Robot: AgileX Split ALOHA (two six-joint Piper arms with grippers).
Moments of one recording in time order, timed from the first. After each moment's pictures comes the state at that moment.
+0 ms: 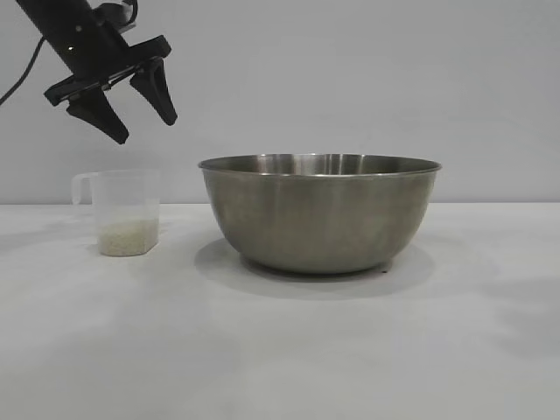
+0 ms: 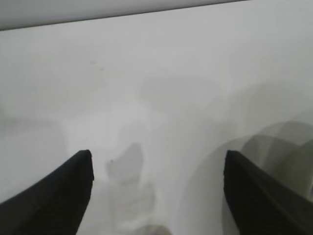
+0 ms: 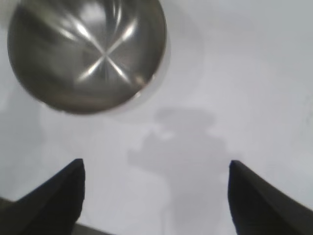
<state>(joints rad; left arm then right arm) -0.09 2.19 -1.82 -0.58 0.73 0.46 0.27 1.21 -1.20 0.15 1.25 -0.07</state>
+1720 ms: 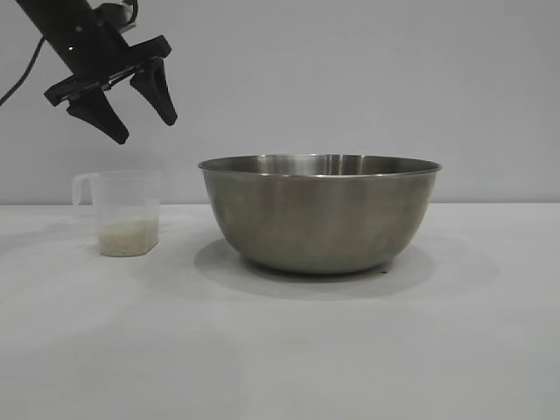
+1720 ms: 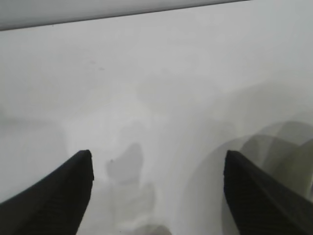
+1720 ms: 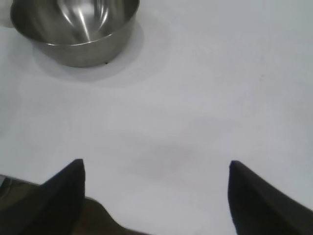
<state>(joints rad) -0.09 2.19 -1.82 -0.58 0.73 0.46 0.27 0.08 -0.49 0.05 1.13 -0.04</state>
